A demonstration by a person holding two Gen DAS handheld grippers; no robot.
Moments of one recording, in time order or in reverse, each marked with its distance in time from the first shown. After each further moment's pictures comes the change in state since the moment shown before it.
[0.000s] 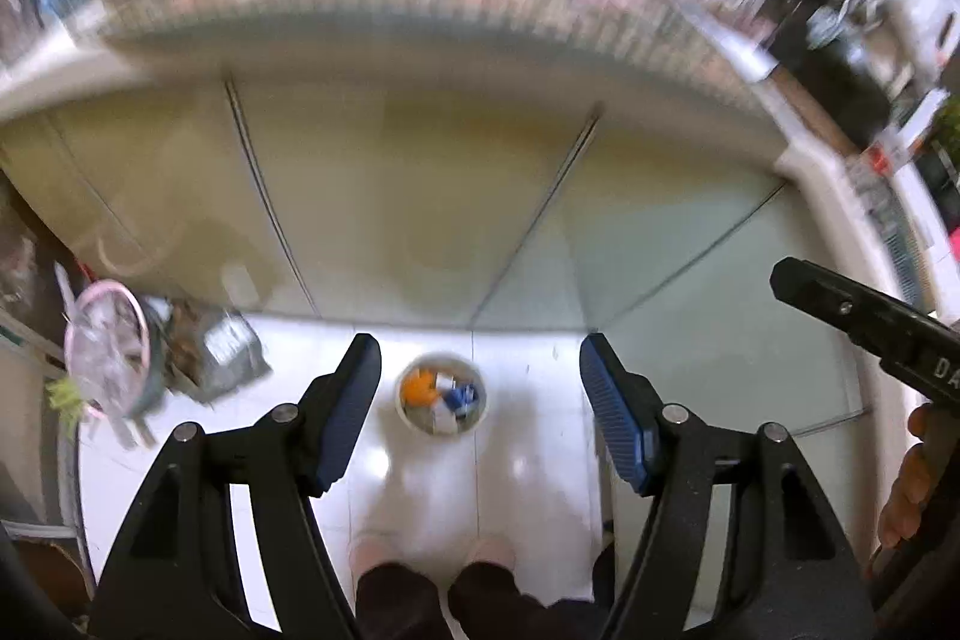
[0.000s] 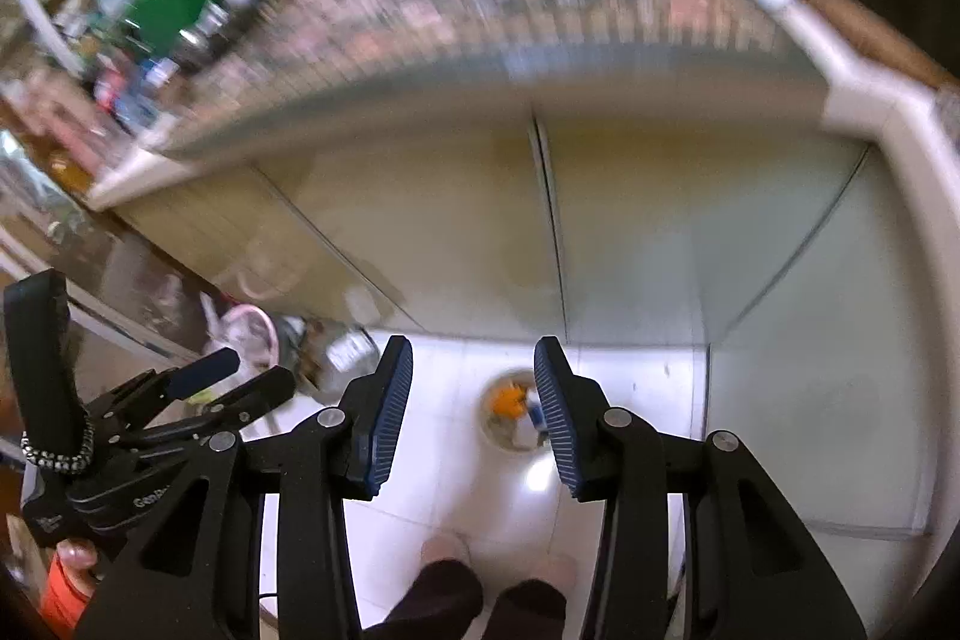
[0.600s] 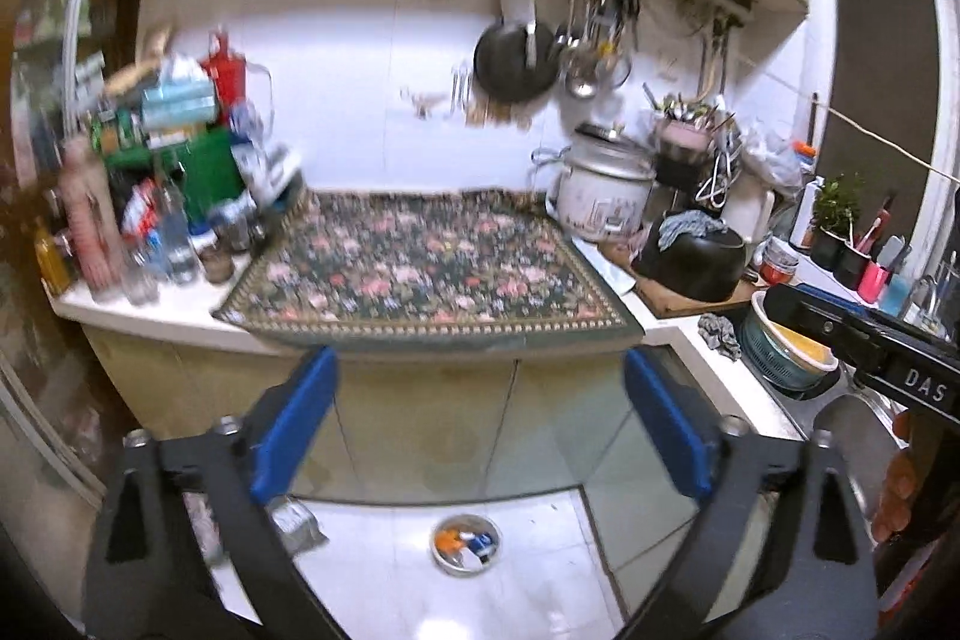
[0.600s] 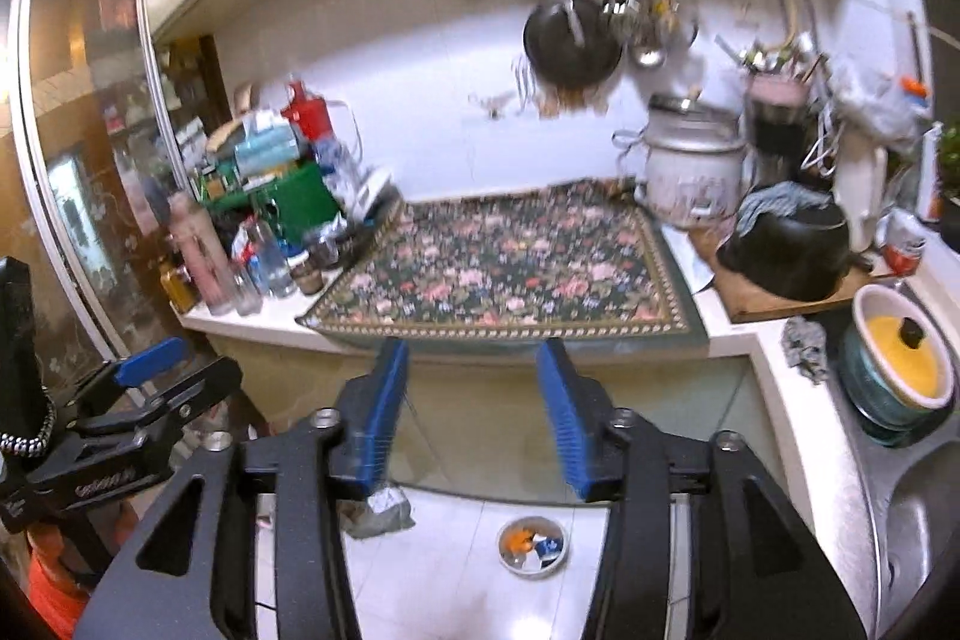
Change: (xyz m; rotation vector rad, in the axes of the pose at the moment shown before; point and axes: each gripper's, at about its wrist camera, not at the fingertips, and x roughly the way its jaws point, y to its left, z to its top) left arm -0.325 -0.038 -0.025 0.169 -0.522 -0.008; right arm -0.250 0.109 -0.038 -0.080 -0.491 -0.053
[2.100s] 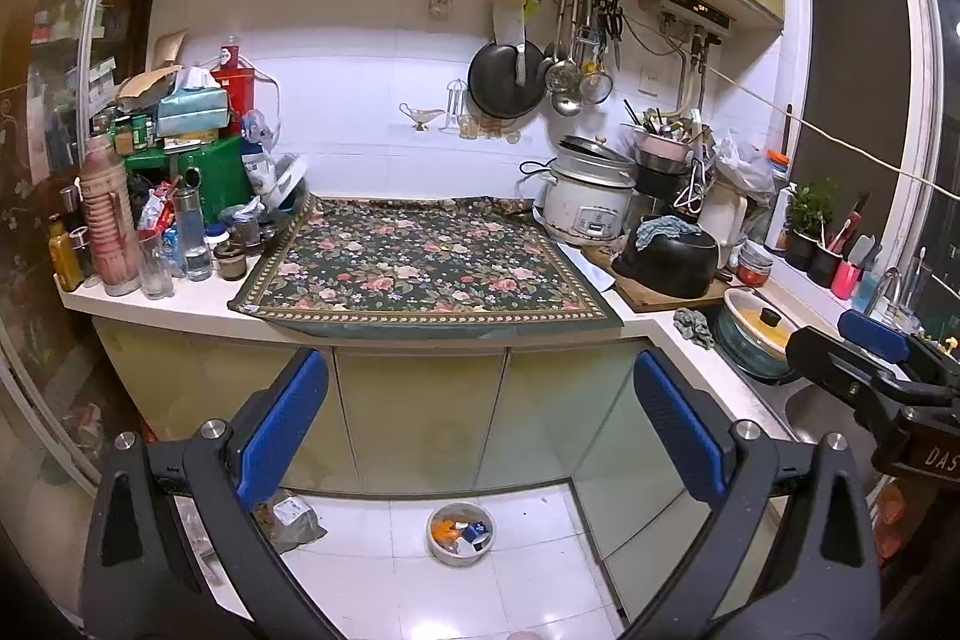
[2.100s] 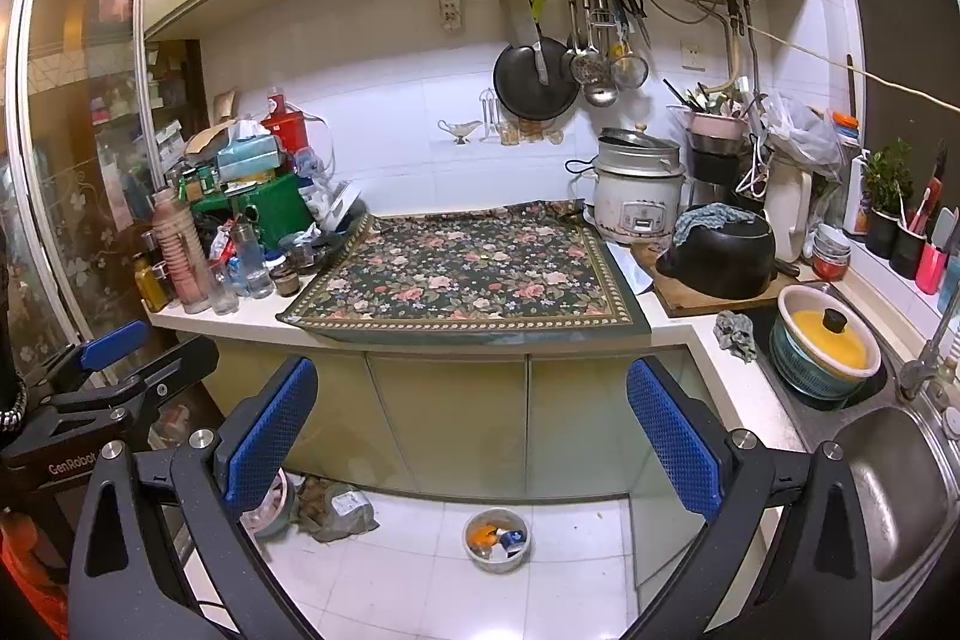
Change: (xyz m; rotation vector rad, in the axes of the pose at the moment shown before) left arm -0.072 0.012 -0.022 -0.013 -0.013 -0.038; right arm -0.067 0.039 -0.029 -0.023 -0.039 -0.133
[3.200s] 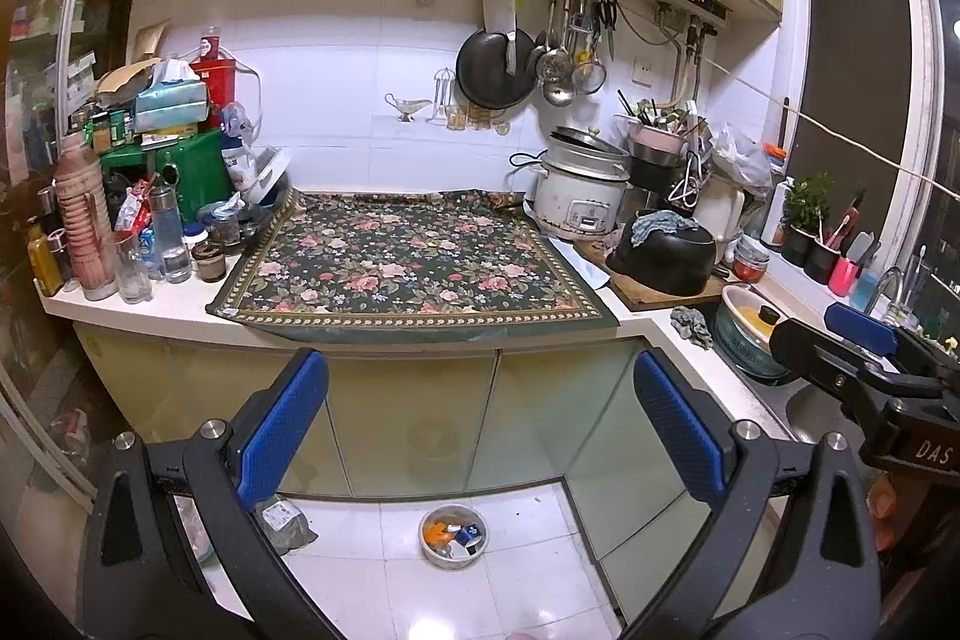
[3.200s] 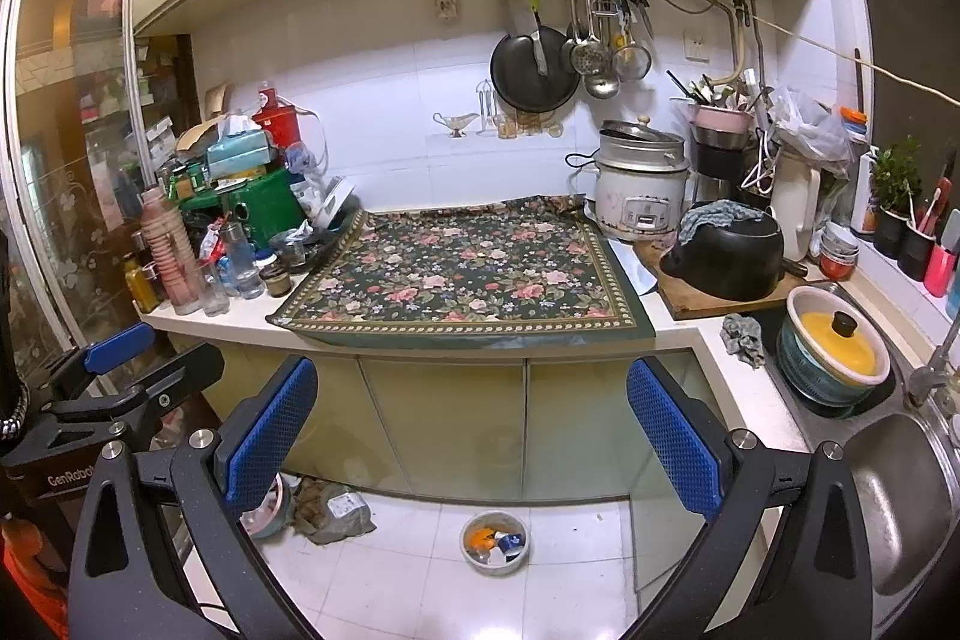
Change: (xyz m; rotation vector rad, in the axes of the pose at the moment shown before) left arm 0.042 -0.006 0.011 0.004 0.024 -0.025; right arm 0.032 -0.020 0.017 0.004 0.028 0.016
